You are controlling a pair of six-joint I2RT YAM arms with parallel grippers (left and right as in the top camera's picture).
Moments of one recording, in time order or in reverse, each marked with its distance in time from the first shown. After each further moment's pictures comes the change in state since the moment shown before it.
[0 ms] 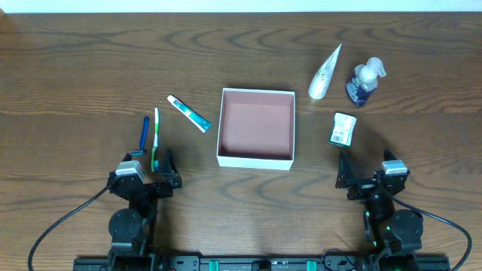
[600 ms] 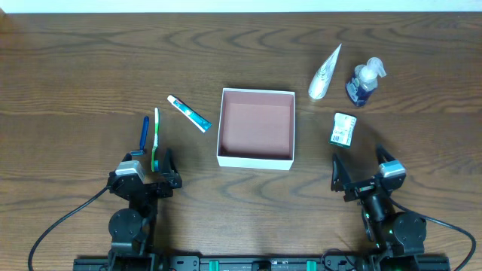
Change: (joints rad) left arm 0.000 0.000 0.000 0.000 0.000 0.000; right arm 0.000 0.002 0.005 0.084 -0.145 0.036
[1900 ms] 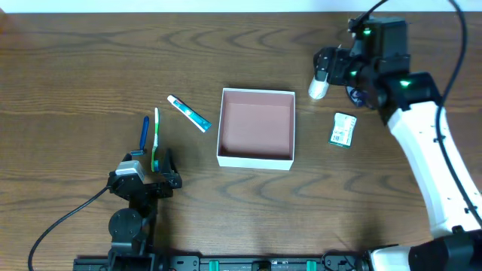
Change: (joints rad) left arm 0.000 0.002 0.002 -0.003 0.000 0.000; right arm 0.092 1.543 1.437 -0.687 0.087 0.223
